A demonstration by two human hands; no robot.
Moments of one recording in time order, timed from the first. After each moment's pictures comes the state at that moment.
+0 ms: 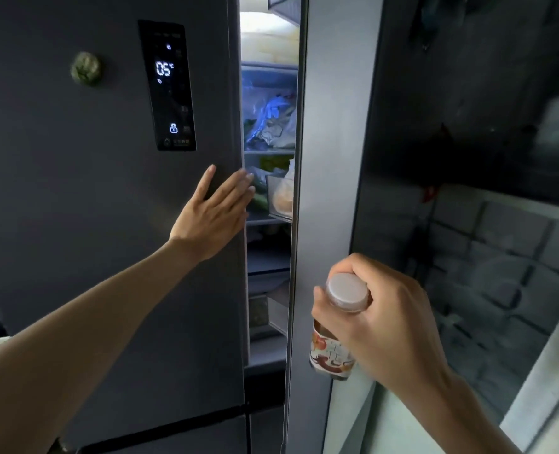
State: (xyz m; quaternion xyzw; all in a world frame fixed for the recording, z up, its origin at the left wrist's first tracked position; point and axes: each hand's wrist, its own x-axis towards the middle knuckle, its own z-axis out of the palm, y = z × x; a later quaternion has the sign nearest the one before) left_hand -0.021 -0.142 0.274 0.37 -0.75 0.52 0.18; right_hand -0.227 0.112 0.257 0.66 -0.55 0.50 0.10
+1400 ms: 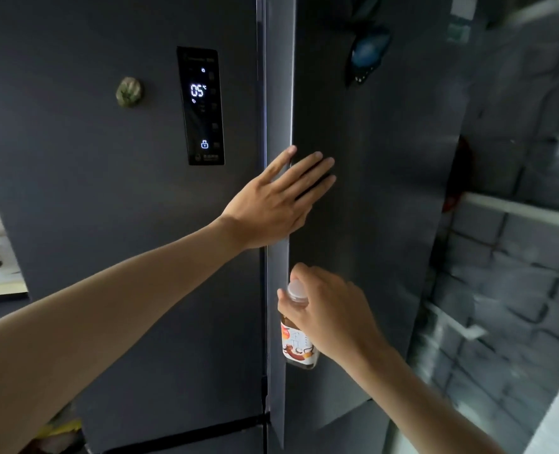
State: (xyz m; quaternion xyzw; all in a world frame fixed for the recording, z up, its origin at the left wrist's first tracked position) left_hand -0.055 -0.090 0.340 0.22 -0.78 0.54 0.21; right_hand -0.180 0.036 0.233 0.72 -0.57 0.36 0.15
